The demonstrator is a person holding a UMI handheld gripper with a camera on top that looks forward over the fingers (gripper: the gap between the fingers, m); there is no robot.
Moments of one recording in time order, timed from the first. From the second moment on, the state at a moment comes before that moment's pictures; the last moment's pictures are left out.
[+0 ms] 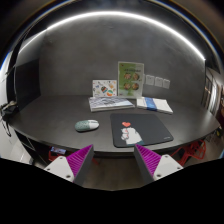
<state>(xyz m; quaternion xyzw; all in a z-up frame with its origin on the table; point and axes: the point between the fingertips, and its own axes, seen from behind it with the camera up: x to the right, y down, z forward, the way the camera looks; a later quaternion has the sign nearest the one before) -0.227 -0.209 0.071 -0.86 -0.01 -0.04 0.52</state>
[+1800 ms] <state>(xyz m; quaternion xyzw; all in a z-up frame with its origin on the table) -0.168 -0.004 0.193 -0.80 -0.01 -0.10 0.59</state>
